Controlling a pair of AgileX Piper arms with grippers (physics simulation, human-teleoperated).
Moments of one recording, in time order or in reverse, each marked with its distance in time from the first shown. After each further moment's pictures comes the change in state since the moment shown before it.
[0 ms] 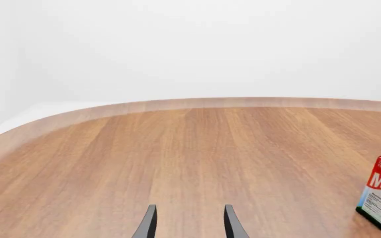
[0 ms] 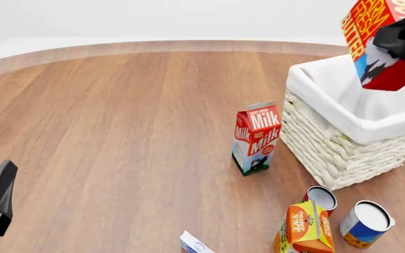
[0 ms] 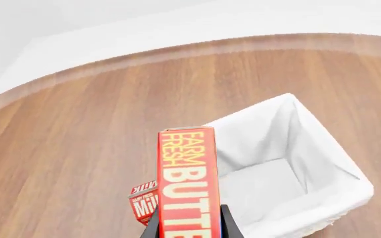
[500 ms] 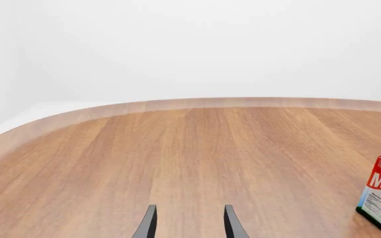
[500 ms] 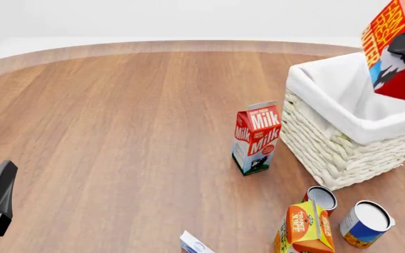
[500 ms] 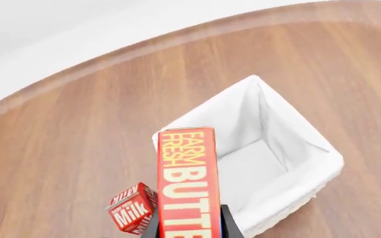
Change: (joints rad) left arm 0.000 0.000 0.000 0.000 0.000; right arm -0.119 0.041 -0.007 0.042 0.078
